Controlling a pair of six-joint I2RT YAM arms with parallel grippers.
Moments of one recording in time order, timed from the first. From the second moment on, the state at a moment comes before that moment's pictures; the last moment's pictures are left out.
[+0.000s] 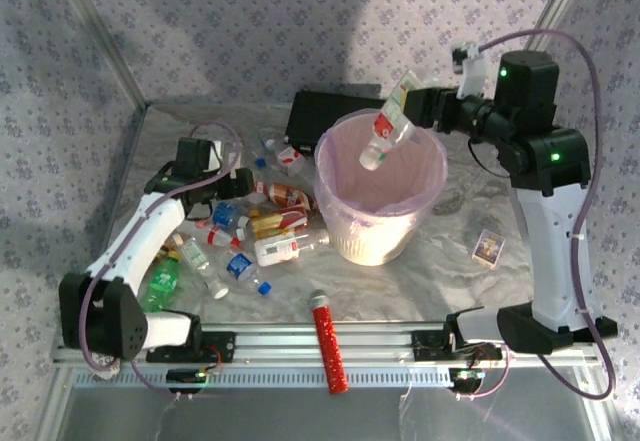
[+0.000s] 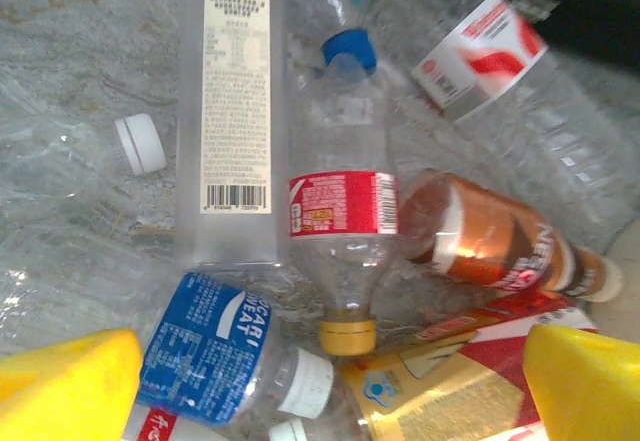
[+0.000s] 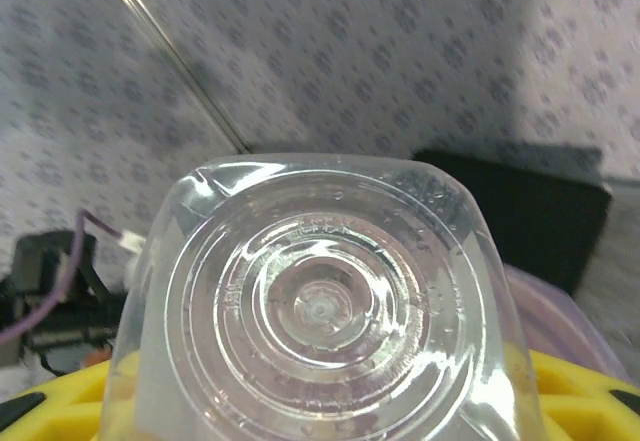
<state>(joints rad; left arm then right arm) -0.22 1.32 1.03 -0.61 0.07 -0.32 0.23 1.32 1.96 -1.04 -0.40 0.22</state>
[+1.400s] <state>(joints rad) -0.18 1.89 1.27 -0.47 -0.07 -0.25 0.40 1.13 1.49 -1.04 -0.13 0.15</state>
